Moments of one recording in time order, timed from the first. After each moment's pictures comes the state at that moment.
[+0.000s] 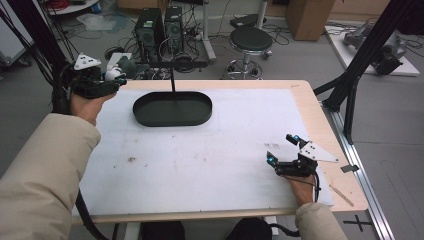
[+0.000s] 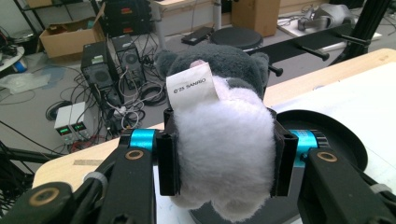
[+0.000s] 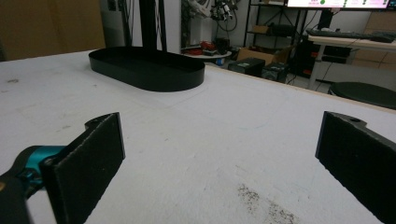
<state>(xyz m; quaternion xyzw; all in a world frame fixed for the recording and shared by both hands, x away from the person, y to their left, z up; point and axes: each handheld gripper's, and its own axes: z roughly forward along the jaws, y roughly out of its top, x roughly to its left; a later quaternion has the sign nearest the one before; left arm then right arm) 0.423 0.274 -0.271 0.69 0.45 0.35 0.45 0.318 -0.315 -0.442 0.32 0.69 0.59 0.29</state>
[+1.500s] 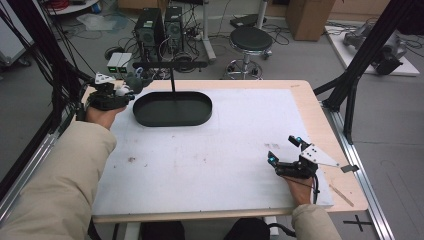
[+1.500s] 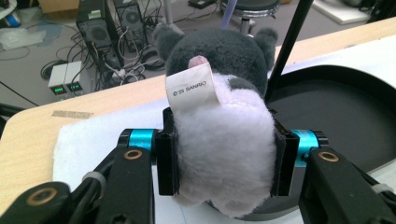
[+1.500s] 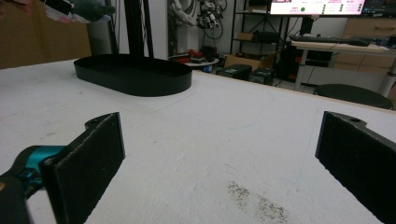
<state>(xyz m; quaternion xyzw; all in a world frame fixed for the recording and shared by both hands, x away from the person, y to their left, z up) 0.449 0.271 -0.341 0.70 0.50 0.31 0.41 0.314 -0.316 -0.450 0.34 0.67 0.59 0.31</state>
